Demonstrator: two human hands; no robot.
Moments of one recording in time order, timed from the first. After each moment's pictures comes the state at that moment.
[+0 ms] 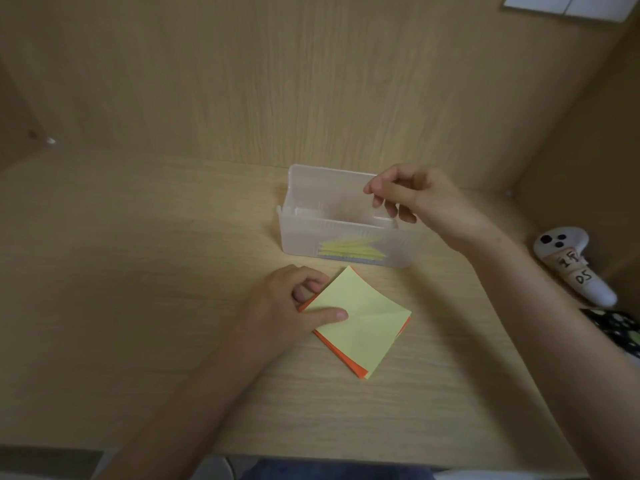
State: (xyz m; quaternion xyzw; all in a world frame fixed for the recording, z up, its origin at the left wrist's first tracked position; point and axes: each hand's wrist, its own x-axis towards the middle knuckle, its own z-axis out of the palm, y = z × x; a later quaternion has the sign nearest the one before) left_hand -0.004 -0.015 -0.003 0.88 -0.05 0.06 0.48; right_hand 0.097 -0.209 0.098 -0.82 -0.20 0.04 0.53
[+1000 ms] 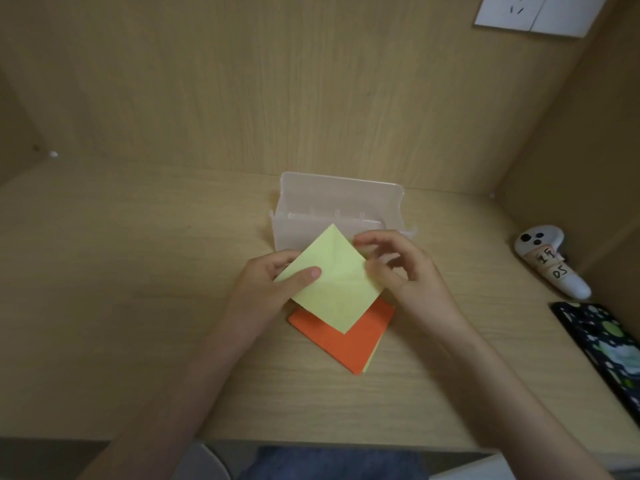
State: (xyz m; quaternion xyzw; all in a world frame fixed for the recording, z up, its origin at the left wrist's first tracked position) left_hand -0.011 -0.017 0.029 0.74 -0.01 0.04 0.68; right_hand 0.018 -0.216 0.040 -0.82 -0.20 -0.05 0.54
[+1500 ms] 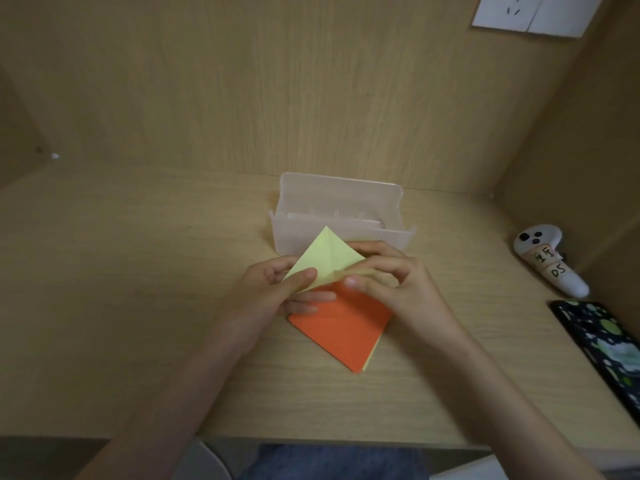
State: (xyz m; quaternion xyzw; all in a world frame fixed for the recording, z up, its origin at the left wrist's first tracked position) left_hand -0.018 -0.019 0.035 0.63 0.00 -0.08 0.77; right_hand 0.007 -0.209 0.039 -0.78 -0.23 0.01 0.58
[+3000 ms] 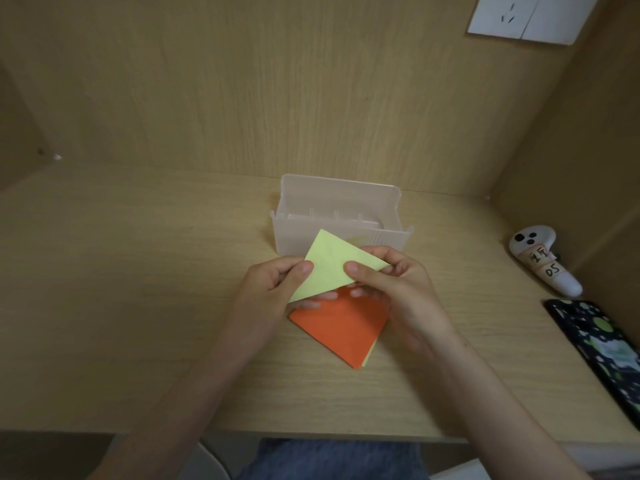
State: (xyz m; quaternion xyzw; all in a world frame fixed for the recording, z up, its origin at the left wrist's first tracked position) left_hand -0.030 -0.024 0.039 0.68 -0.04 0.00 0.73; right_hand -0.003 -0.195 0.048 -0.63 -0.02 0.09 0.77
